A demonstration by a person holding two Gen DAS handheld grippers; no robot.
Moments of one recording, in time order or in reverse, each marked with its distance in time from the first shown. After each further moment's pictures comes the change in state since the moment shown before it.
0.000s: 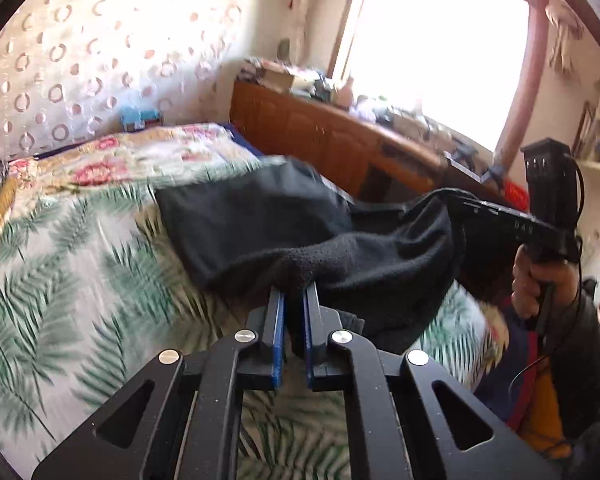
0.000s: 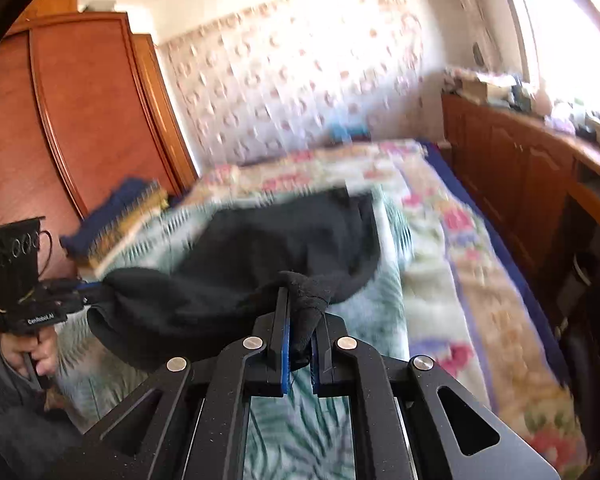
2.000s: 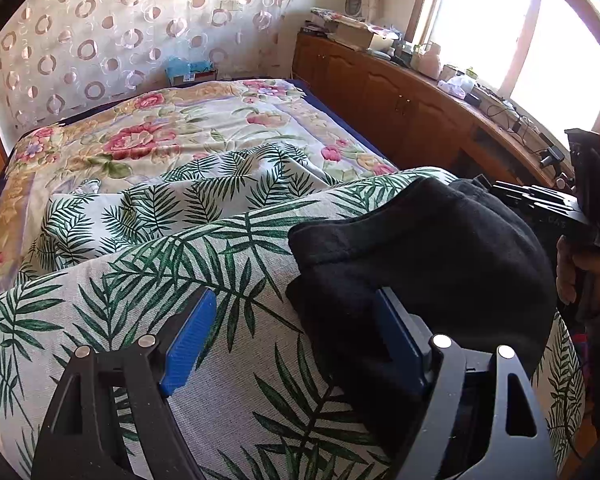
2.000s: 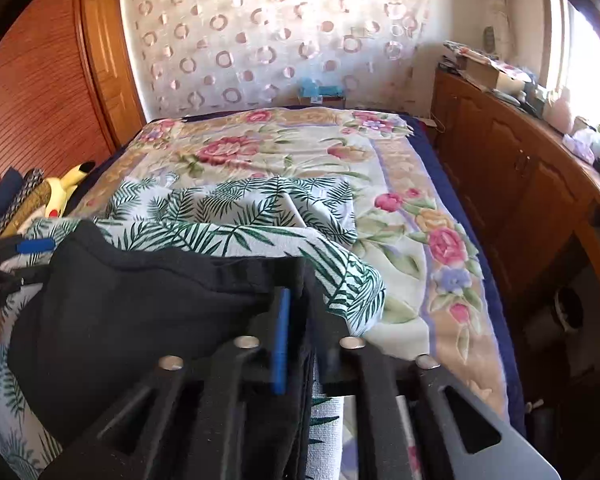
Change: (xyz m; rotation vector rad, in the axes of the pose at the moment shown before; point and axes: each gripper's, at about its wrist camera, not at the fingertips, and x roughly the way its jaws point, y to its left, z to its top) left arm 0.162 0.146 0.091 -0.084 0.205 0.171; right arm 0.203 -0.028 0.131 -0.070 0.222 -0.133
